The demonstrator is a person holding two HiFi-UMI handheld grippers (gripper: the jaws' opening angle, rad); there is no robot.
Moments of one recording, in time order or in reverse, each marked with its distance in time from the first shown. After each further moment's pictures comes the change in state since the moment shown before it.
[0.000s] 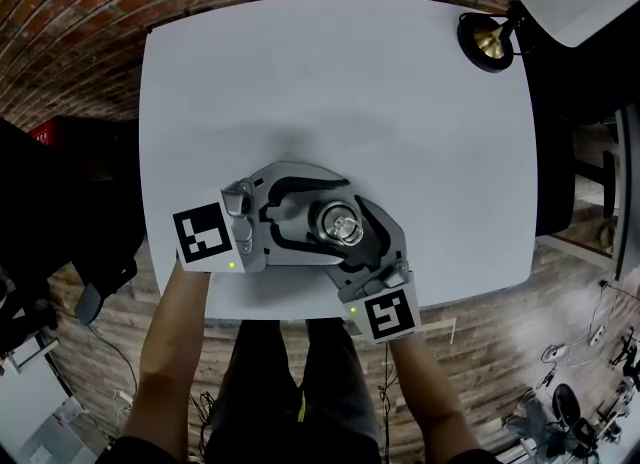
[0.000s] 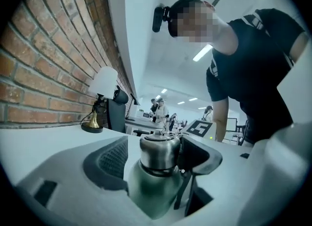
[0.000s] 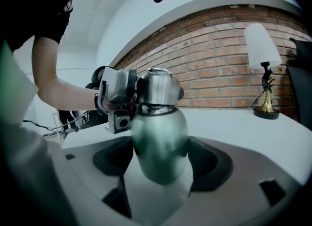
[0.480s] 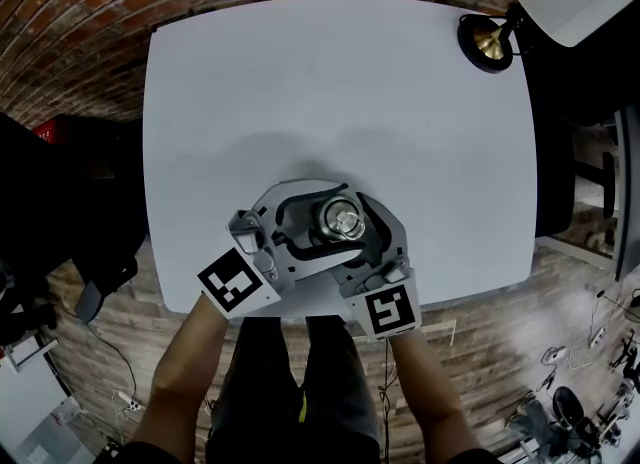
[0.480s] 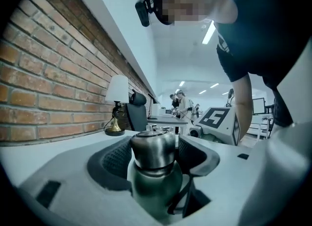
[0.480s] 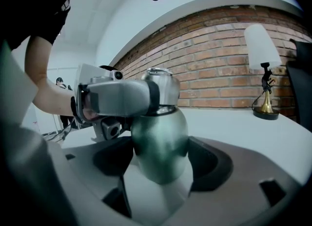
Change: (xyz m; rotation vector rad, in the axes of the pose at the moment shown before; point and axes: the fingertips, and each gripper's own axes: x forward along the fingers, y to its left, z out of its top) left arm 0.009 0.002 0.002 0.224 0.013 0.300; right arm 0.001 0.000 0.000 -0.007 0.004 -0.005
